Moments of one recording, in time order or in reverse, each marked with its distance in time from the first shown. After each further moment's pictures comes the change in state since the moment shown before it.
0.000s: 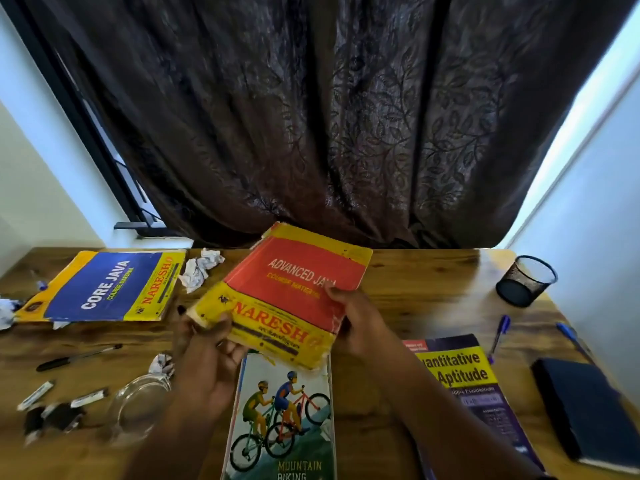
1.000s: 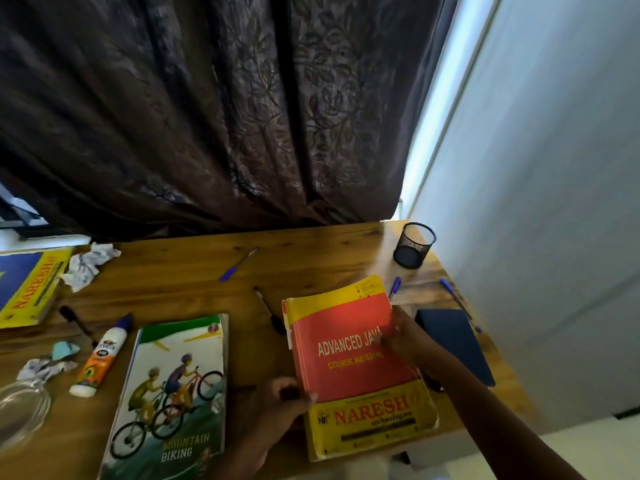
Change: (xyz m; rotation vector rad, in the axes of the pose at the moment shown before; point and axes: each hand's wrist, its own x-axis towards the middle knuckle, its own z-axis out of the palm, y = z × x) left_hand -0.113 -0.216 0.073 1.059 -0.372 -0.345; right_hand -0.133 -0.060 -0.263 -1.047 0.205 -0.205
